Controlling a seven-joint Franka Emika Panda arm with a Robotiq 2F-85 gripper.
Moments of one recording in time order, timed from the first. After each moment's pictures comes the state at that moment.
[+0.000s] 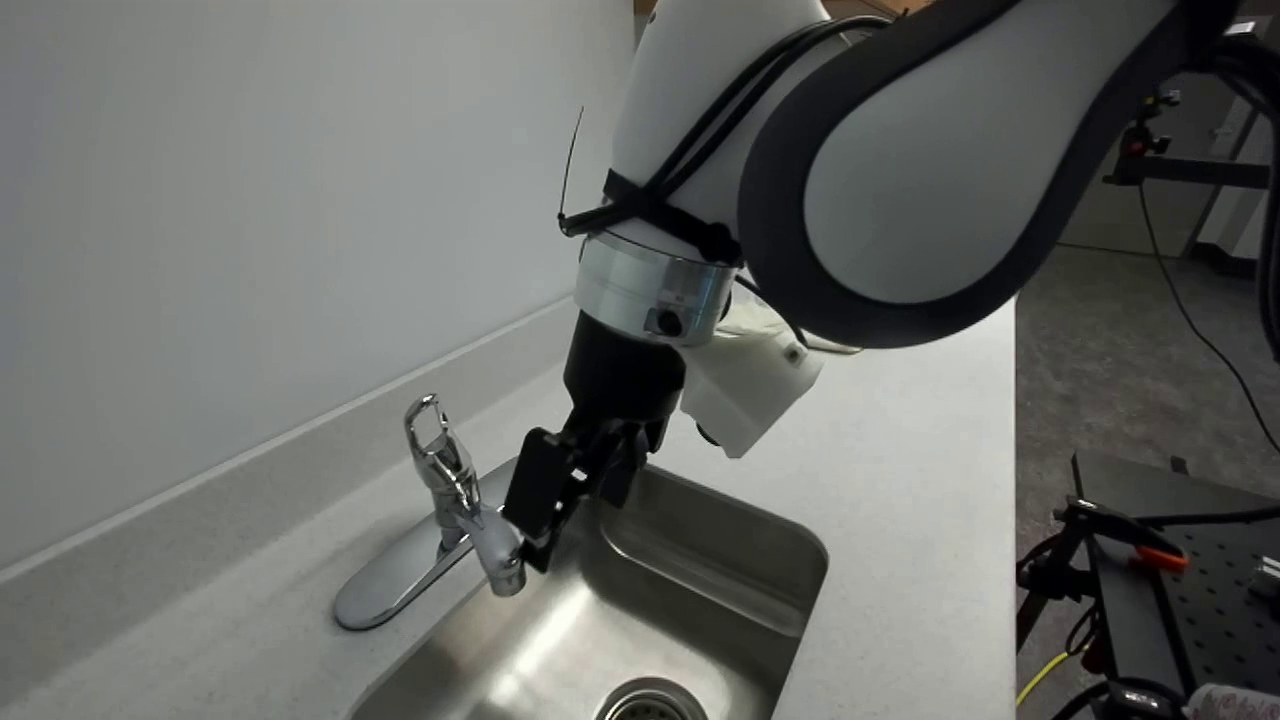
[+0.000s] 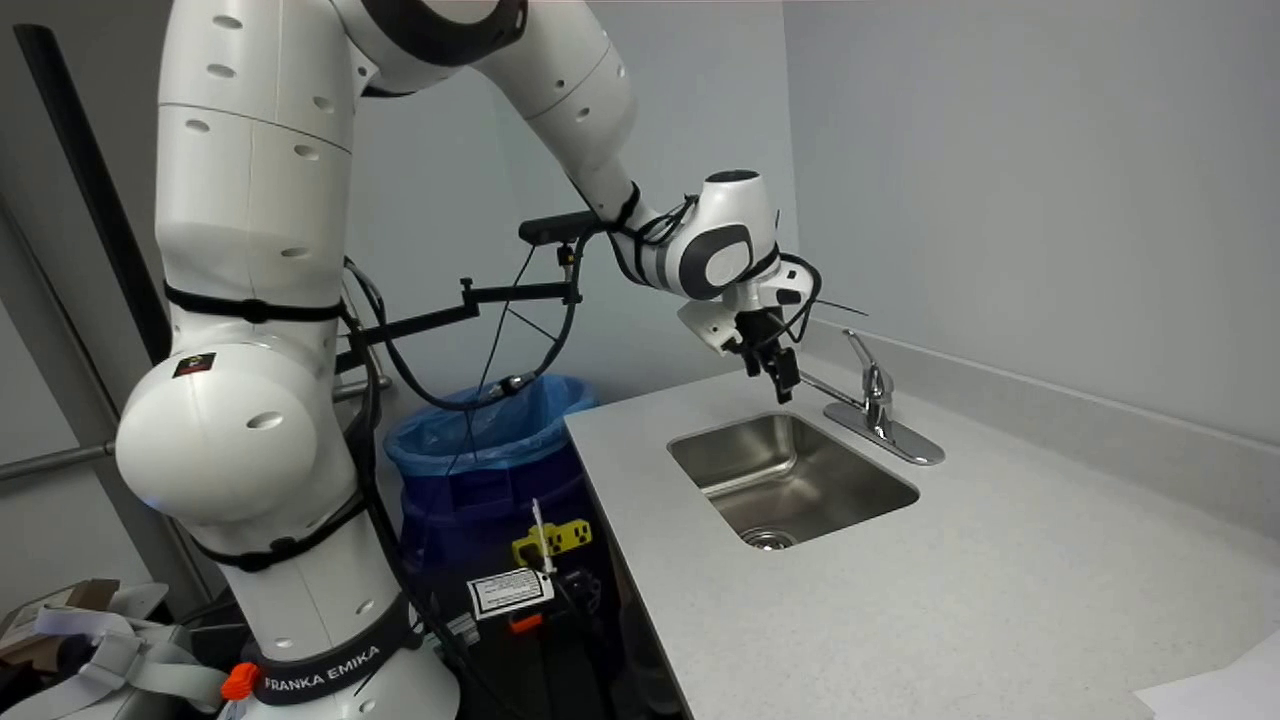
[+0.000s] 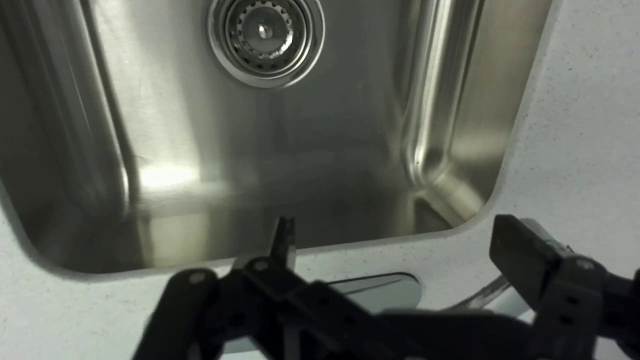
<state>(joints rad) 0.21 0.36 0.20 -2.13 0.13 2.77 0.28</state>
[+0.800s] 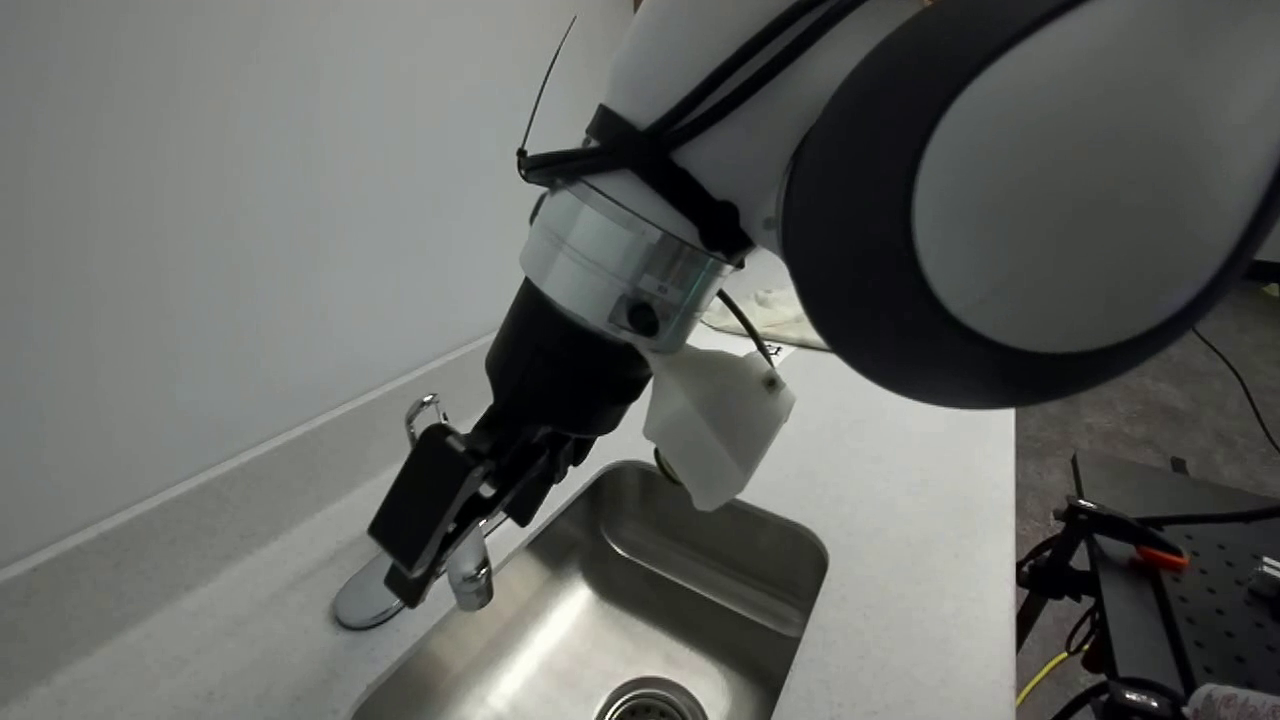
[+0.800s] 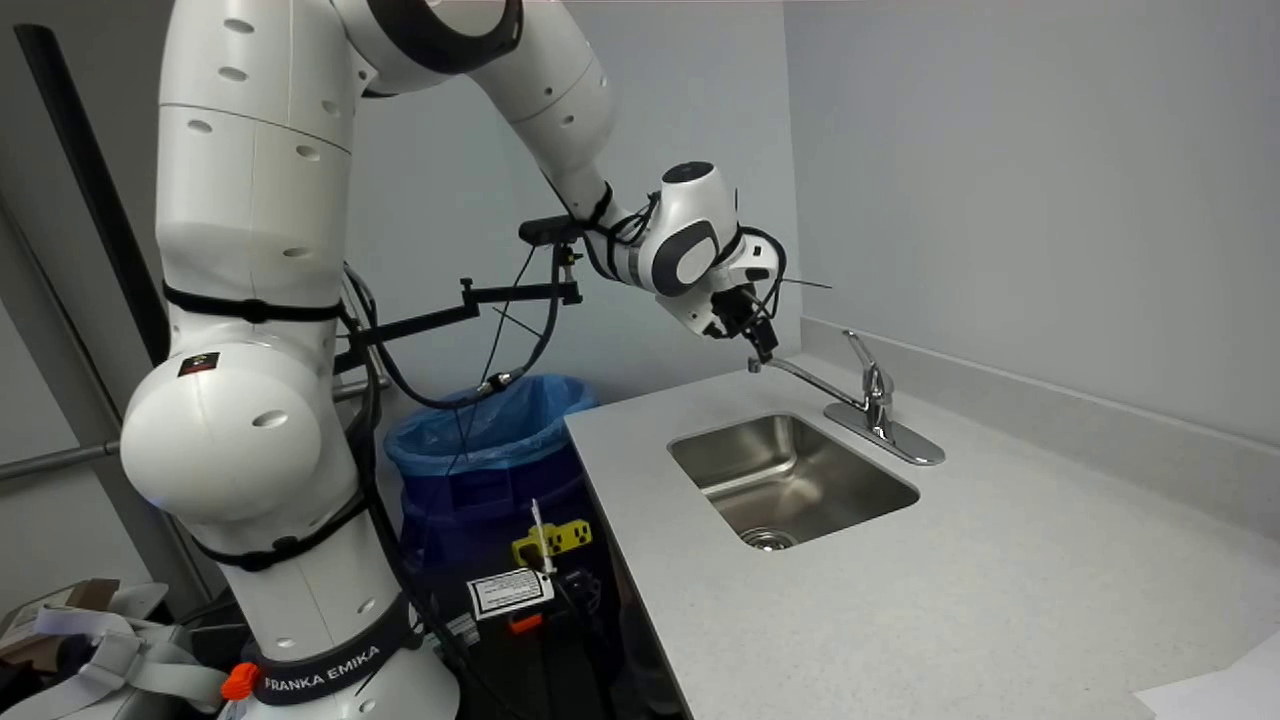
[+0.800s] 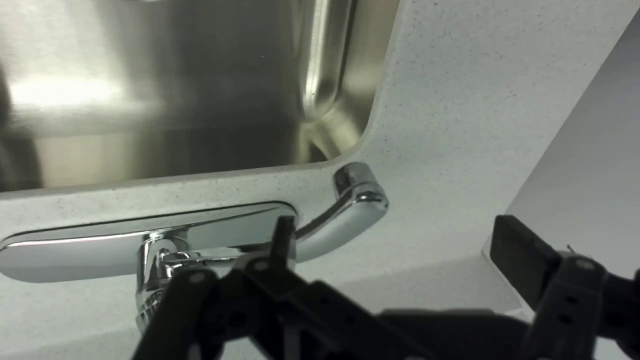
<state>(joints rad) 0.23 0.36 0.30 -2.13 0.16 2.99 0.26</state>
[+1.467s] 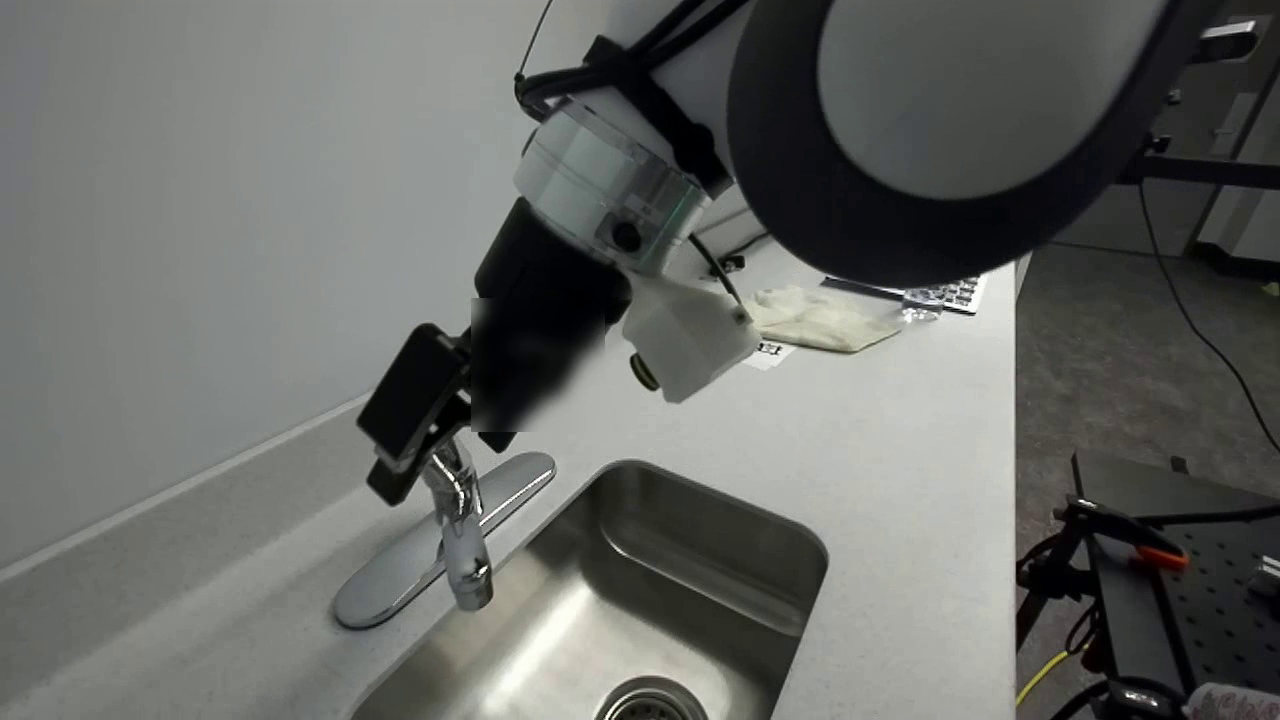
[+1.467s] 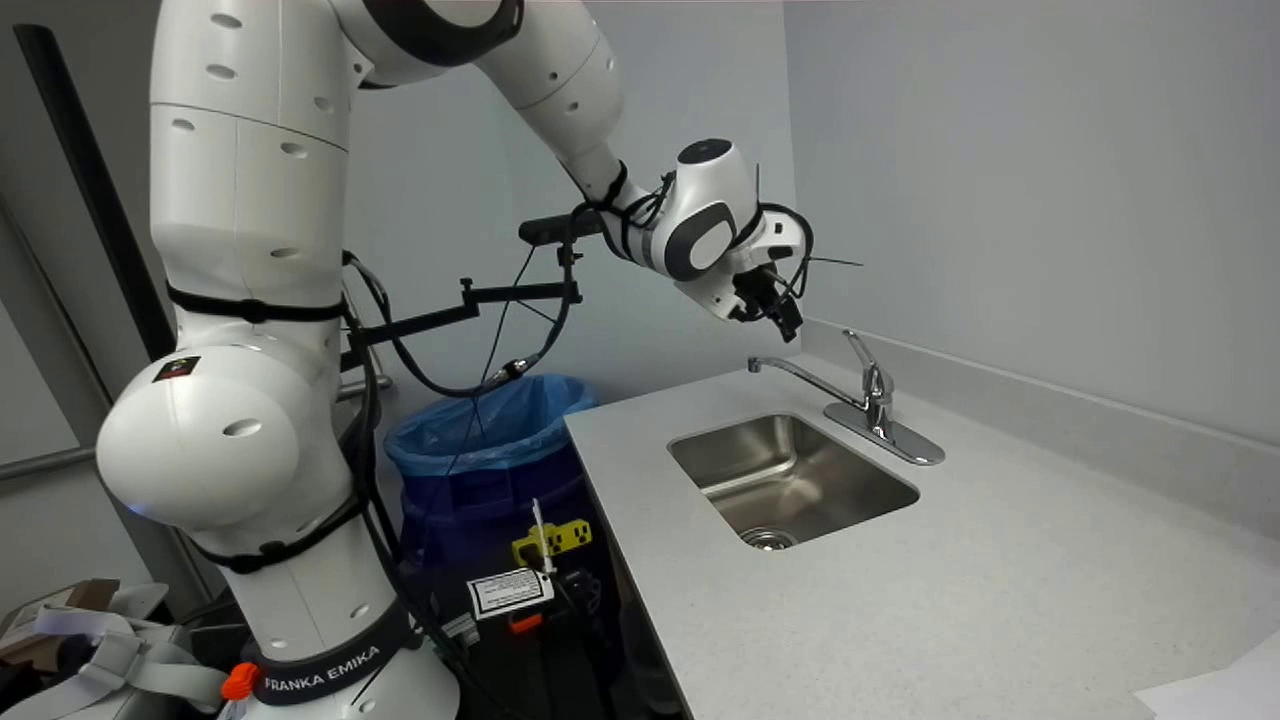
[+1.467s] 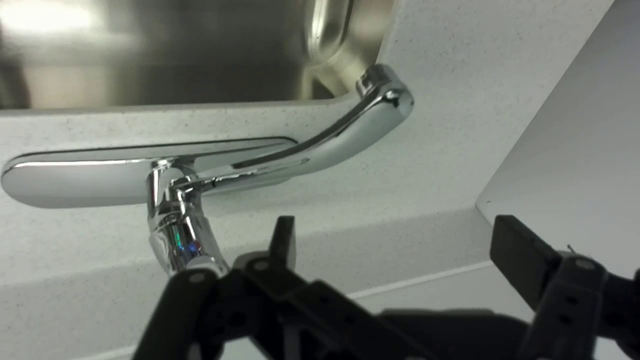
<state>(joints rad) 0.12 0.35 0.36 -2.09 0.20 3.00 0.13</state>
